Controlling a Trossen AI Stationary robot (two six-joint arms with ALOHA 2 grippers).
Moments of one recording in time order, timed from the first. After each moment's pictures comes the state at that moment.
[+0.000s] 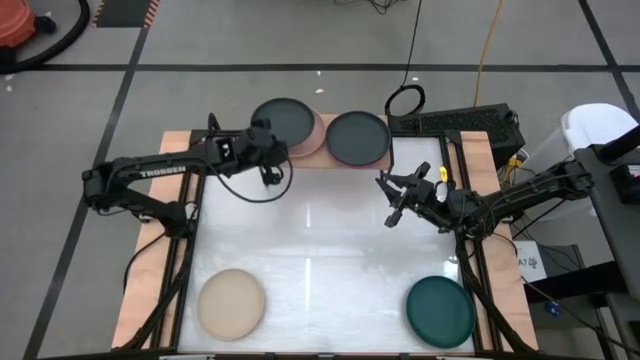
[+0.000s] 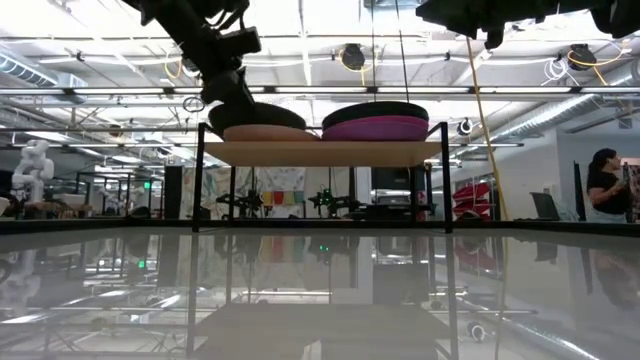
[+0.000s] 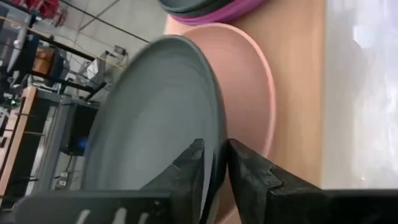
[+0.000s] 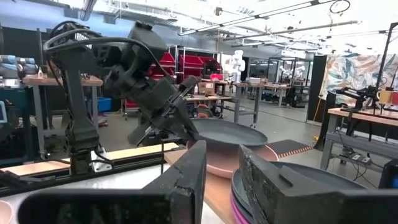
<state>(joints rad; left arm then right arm) 0.36 1.30 1.02 -0.38 -0.37 0.63 0.24 0.97 0.43 0.76 0.78 -0.20</state>
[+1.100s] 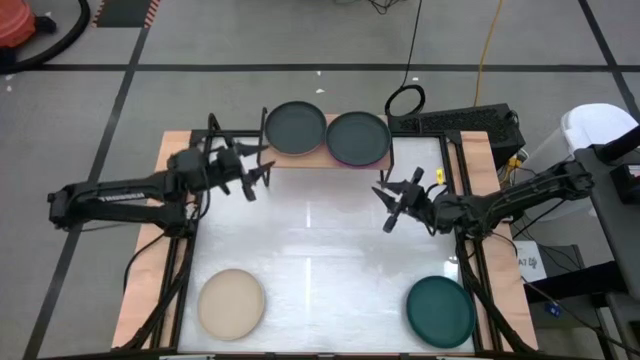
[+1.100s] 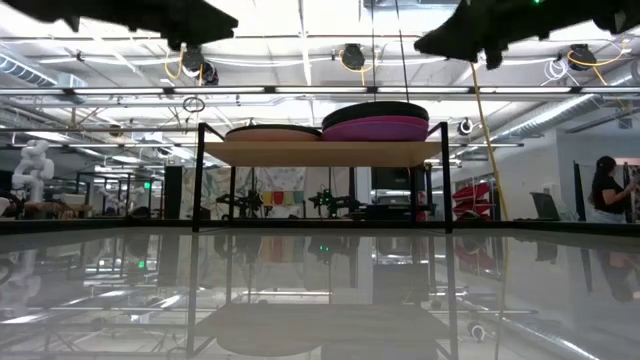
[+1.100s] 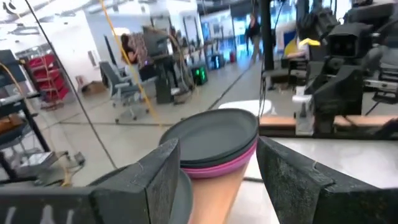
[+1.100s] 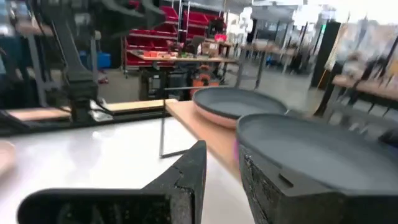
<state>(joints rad) 0.24 0.80 0.58 0.26 -0.14 0.20 0.24 0.97 0.44 0.49 0.78 -0.04</state>
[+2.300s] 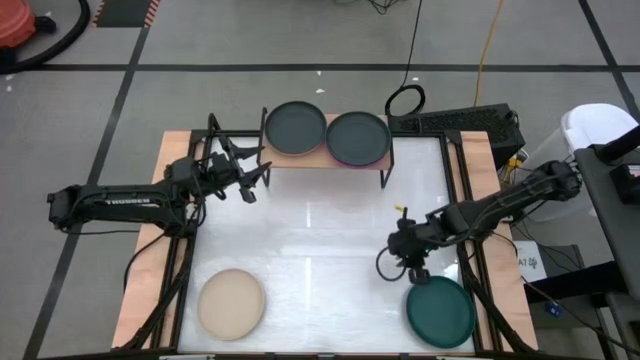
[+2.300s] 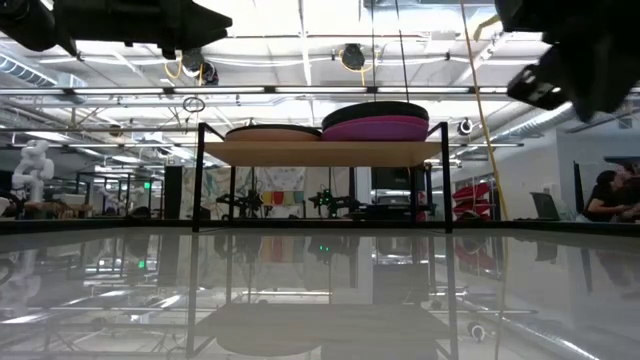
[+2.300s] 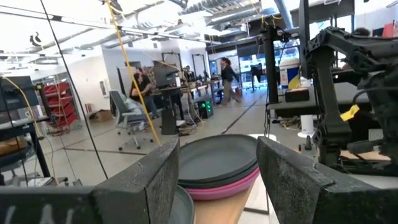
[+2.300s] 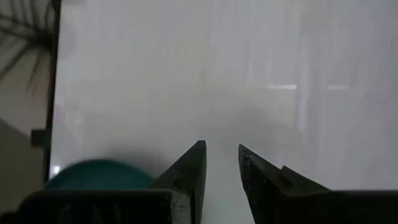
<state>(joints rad) 0.23 0.78 0.41 0.59 -0.15 0.20 0.35 1.19 0.82 -0.74 -0.16 0.39</state>
